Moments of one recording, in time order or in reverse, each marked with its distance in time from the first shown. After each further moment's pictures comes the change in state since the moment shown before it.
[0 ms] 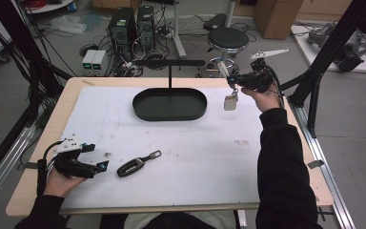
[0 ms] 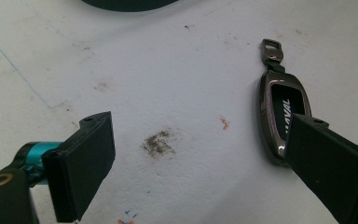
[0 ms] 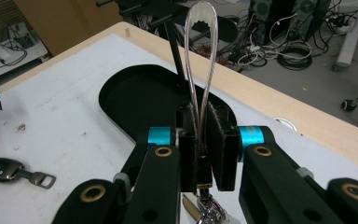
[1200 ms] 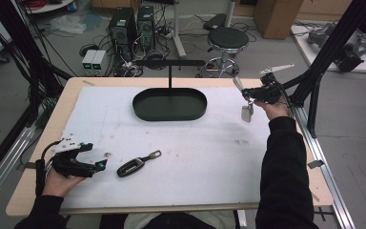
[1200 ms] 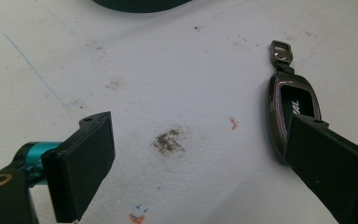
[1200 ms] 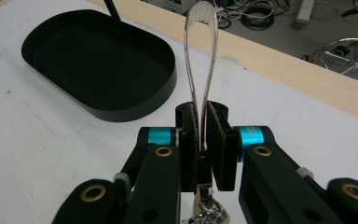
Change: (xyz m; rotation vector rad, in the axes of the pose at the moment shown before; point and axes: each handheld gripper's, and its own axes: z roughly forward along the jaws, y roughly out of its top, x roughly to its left) left arm 0.001 0.000 -0.003 -0.005 0.031 -0.006; right arm -0.048 -0.056 -0.002 0.120 -0.141 0.039
